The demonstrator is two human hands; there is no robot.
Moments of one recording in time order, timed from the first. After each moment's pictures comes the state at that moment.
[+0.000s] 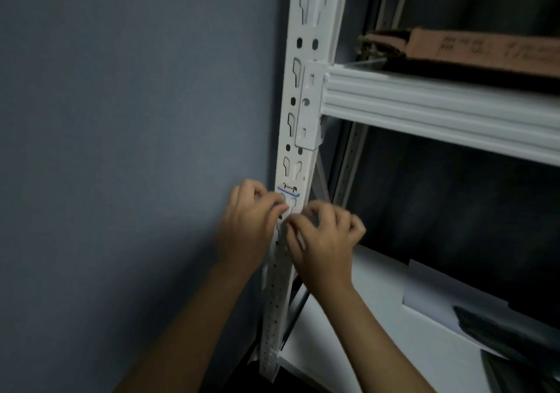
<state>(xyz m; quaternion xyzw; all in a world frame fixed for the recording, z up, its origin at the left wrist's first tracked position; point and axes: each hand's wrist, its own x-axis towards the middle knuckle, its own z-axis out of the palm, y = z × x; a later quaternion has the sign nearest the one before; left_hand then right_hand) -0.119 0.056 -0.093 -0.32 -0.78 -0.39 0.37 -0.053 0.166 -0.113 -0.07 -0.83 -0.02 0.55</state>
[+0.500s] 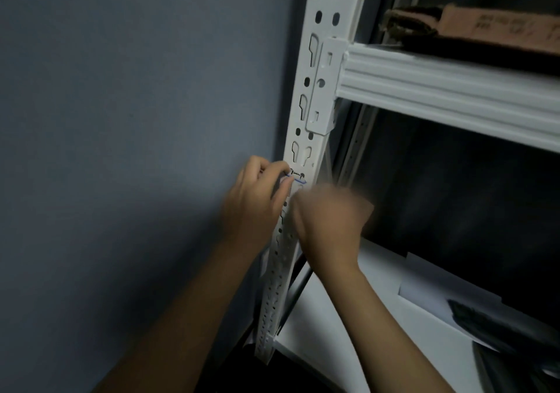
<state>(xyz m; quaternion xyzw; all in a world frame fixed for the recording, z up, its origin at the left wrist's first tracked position) -0.116 0.056 -0.081 -0.31 -0.79 -0.40 0.35 -0.059 0.170 -0.105 -0.07 -0.83 -0.08 0.54</state>
